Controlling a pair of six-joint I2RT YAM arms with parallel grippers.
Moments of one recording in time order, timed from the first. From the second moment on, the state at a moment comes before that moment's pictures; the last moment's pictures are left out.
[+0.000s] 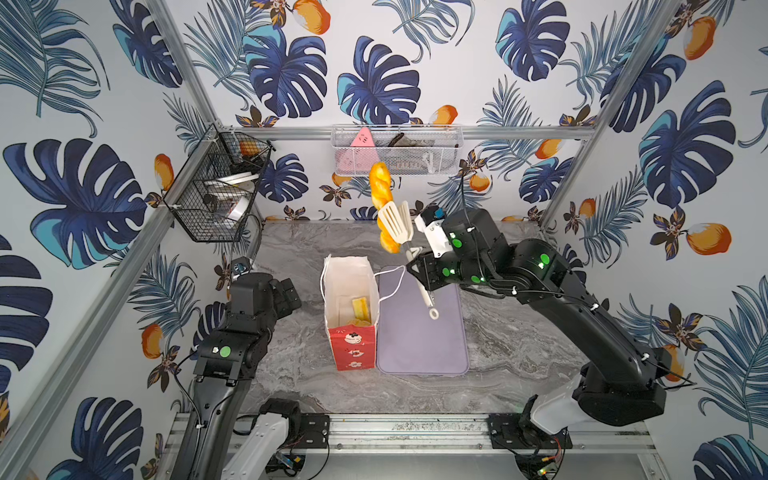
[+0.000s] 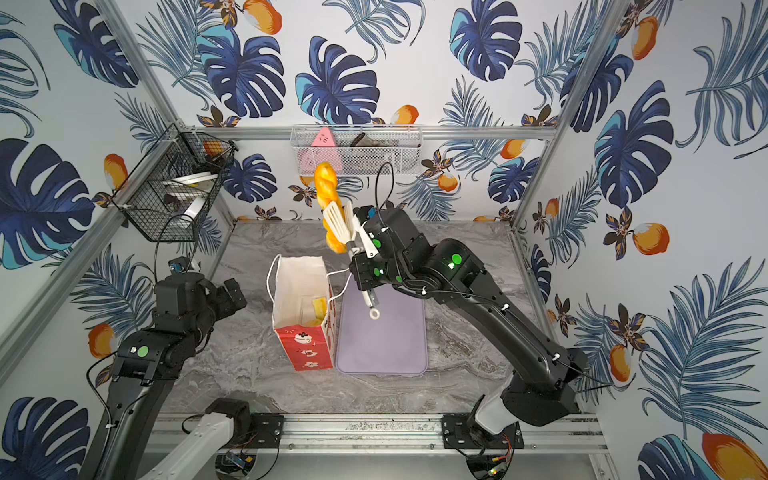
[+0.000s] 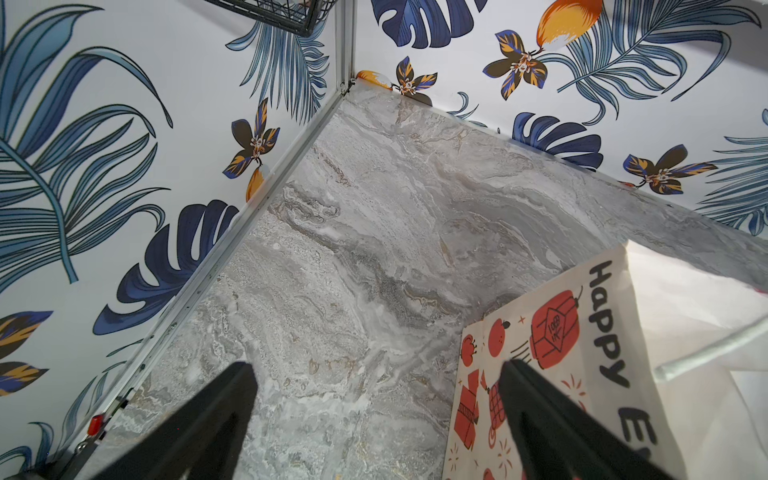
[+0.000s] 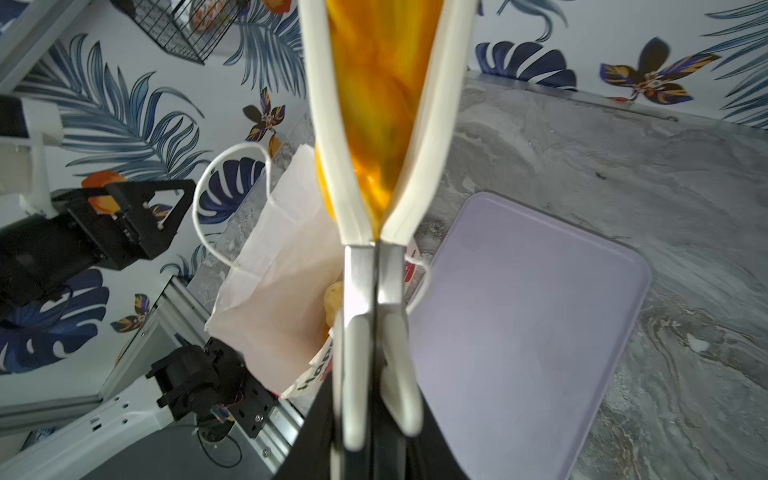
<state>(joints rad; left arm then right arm) -0.05 0.76 1.08 -0.95 -0.35 -0.42 0.97 1.54 1.99 -1.14 0.07 0.42</state>
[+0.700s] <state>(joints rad) -0.05 0.74 1.08 -0.97 -0.34 -0.42 1.16 1.59 1.83 -1.10 0.03 0.50</state>
